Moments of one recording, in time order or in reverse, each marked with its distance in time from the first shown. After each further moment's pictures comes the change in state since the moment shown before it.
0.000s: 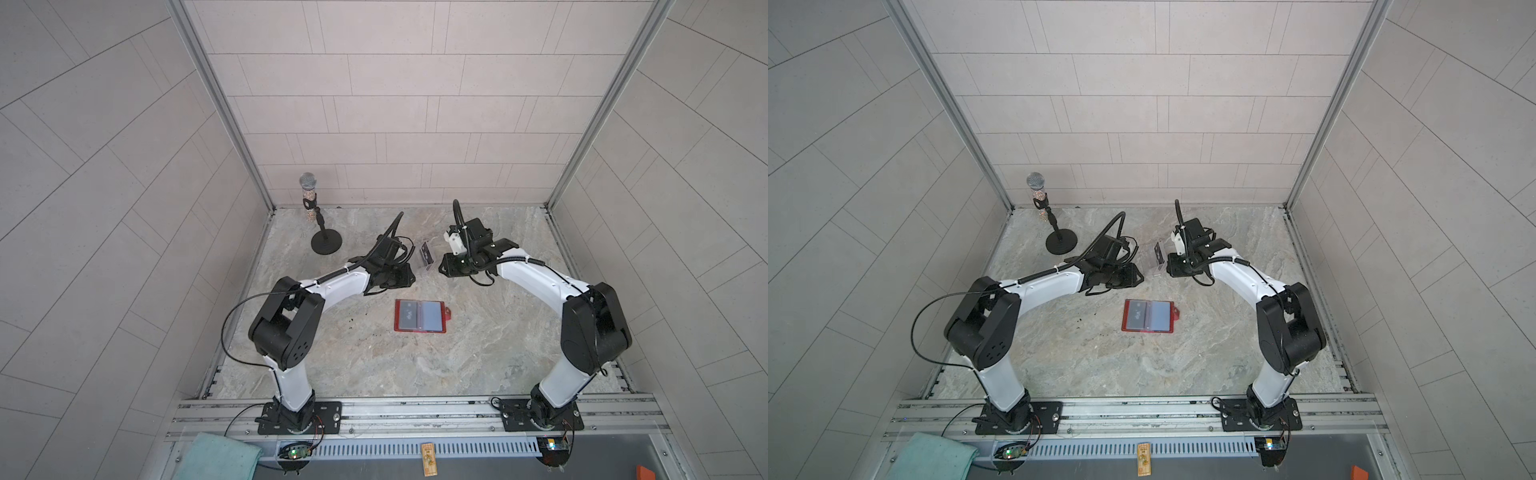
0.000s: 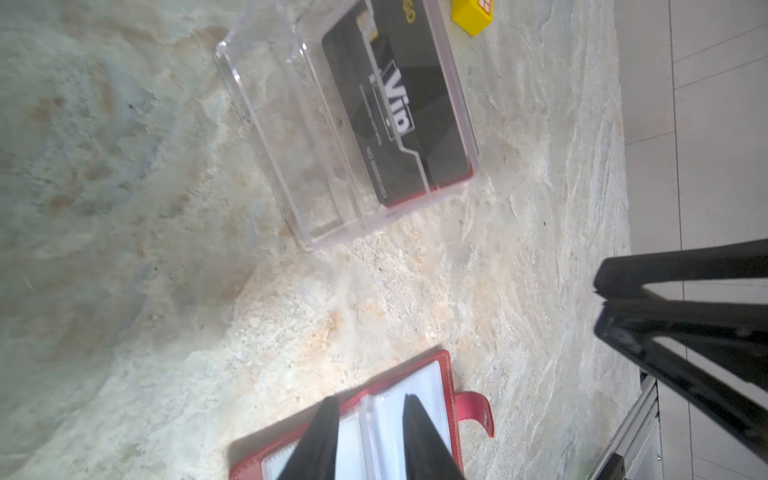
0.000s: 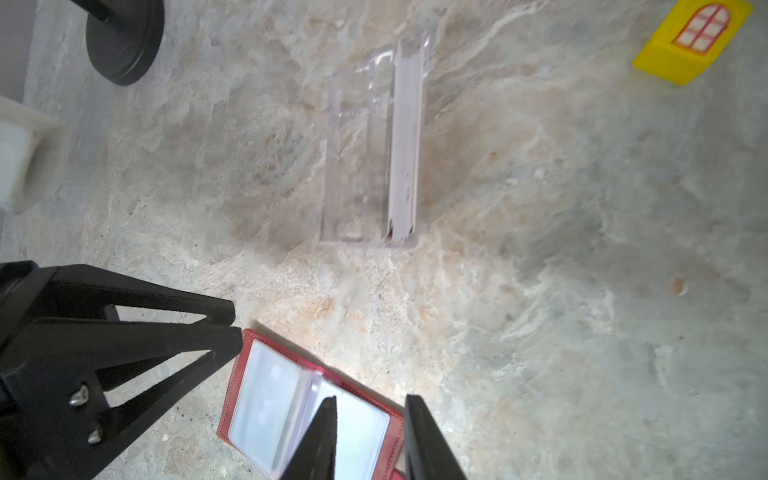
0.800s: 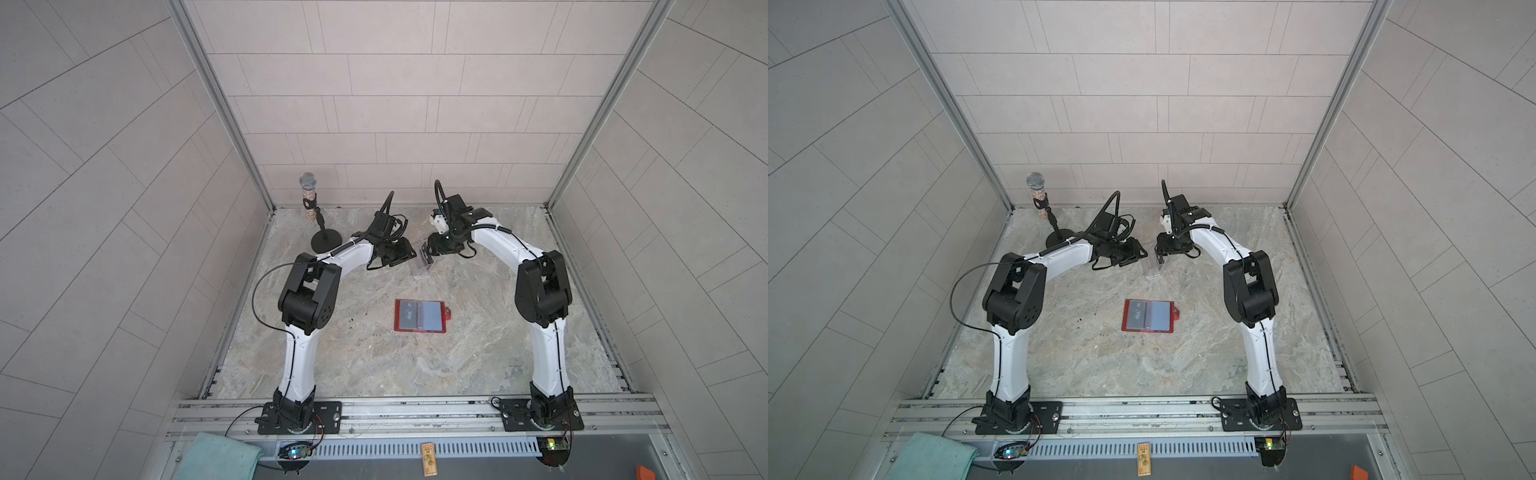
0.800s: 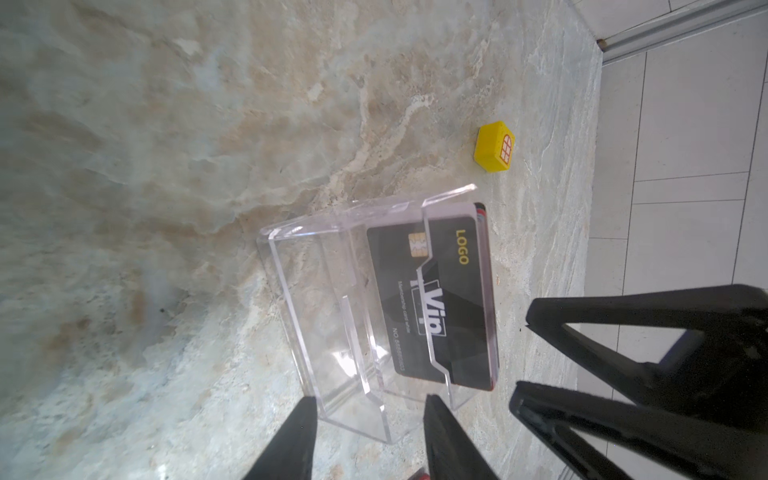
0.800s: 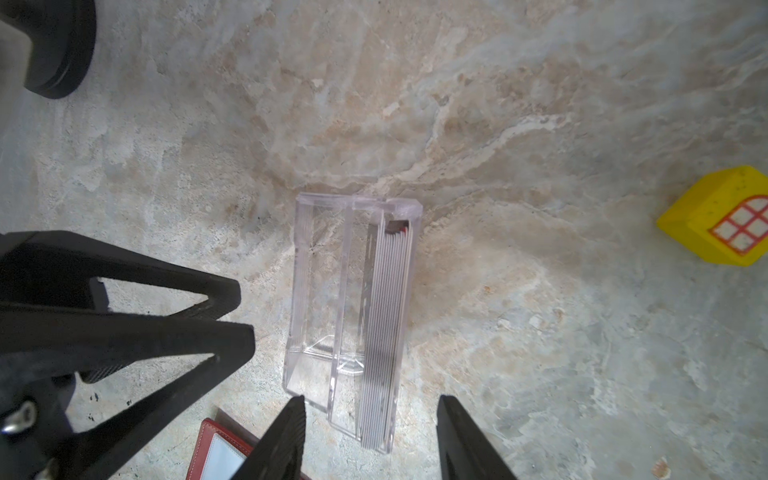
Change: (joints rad) left arm 0.109 0.294 0.357 -0.062 0.128 -0.092; right arm -0.029 0.428 0.552 -0.256 -0.016 -0.122
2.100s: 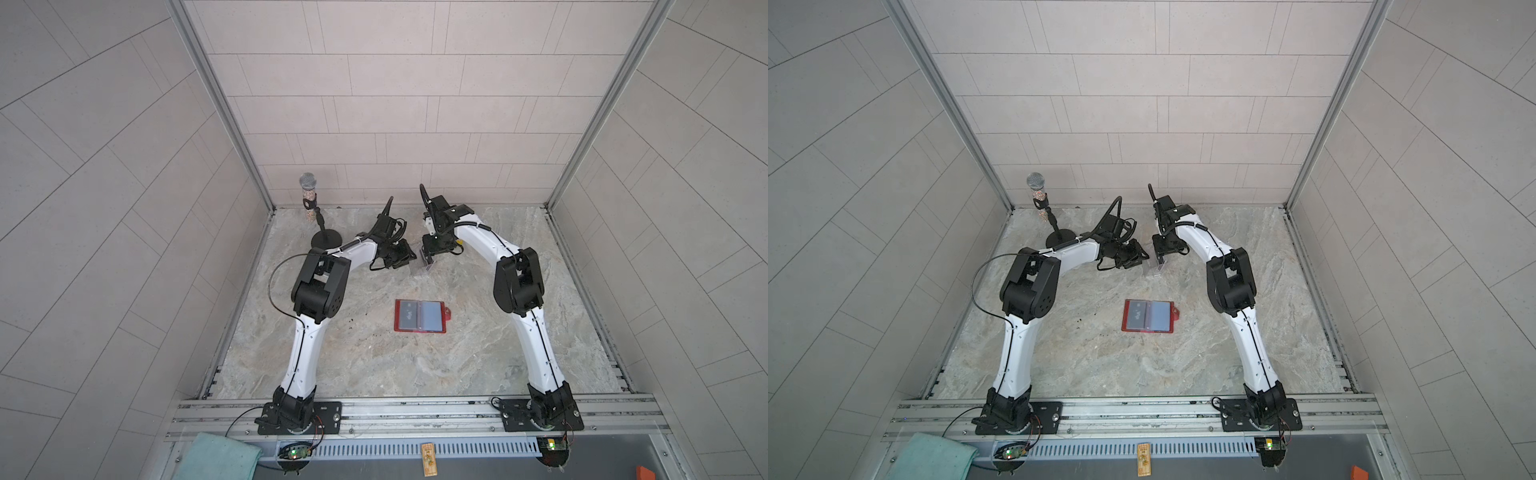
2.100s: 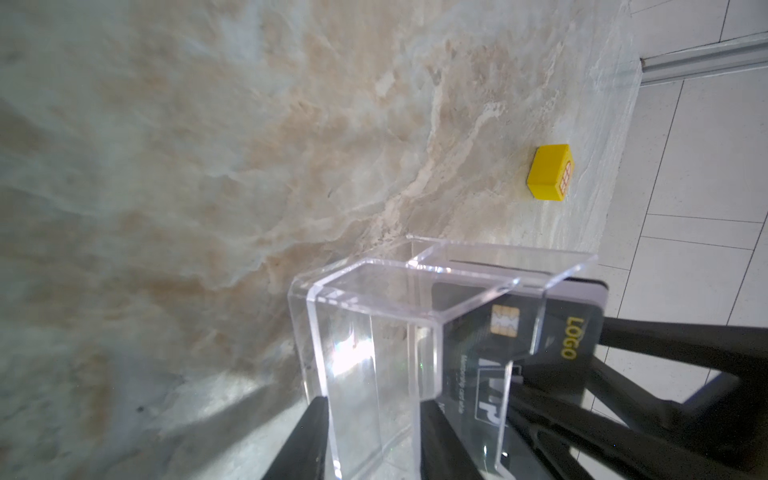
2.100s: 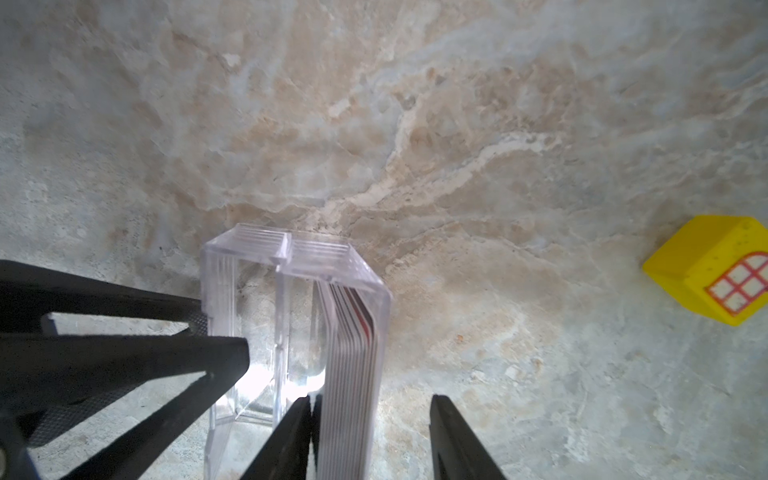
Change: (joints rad) left arm 0.024 0.151 0.100 -0.013 0.047 -0.080; right arm 0.039 0.227 0.293 -0.177 0.175 -0.029
